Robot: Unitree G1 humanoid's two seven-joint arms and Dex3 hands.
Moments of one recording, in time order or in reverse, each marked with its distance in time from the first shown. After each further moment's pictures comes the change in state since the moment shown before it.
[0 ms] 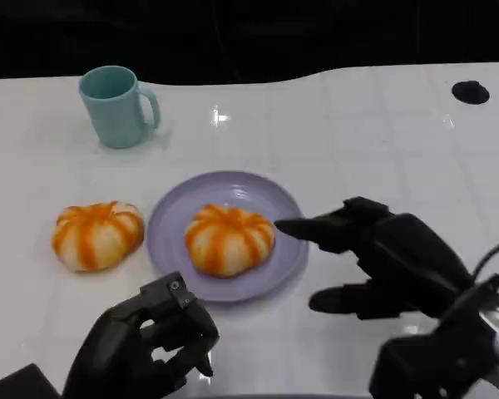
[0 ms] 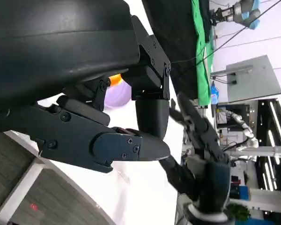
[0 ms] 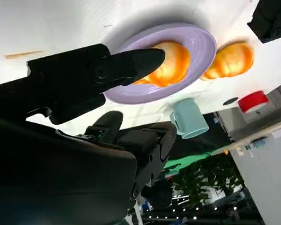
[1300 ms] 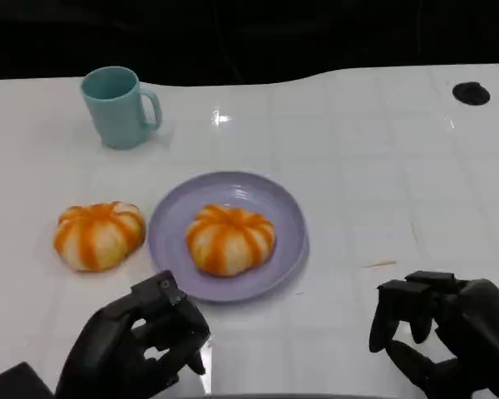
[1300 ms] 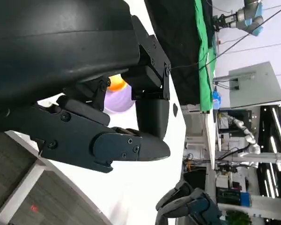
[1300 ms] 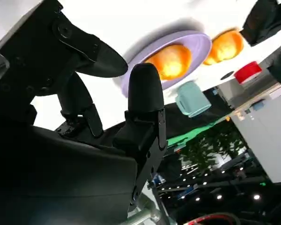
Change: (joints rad) left arm -0.001 0.004 0.021 0.010 -0.011 0.003 -0.001; right arm 0.293 -0.016 -0.169 -0.024 -0.005 -0.253 -0.185
